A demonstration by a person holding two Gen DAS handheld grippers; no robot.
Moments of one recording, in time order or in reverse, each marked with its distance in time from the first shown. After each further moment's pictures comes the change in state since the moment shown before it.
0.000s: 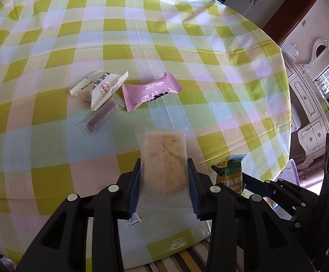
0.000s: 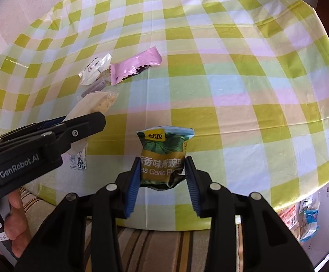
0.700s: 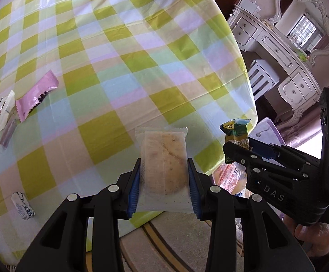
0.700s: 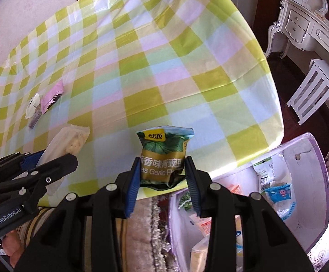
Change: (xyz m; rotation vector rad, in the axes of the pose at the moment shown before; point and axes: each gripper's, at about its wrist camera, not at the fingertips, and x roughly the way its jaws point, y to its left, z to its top) left arm 0.039 -0.149 -0.029 0.273 0.105 -0.084; right arm -0.047 -0.154 -0.047 0.255 -0.072 -0.127
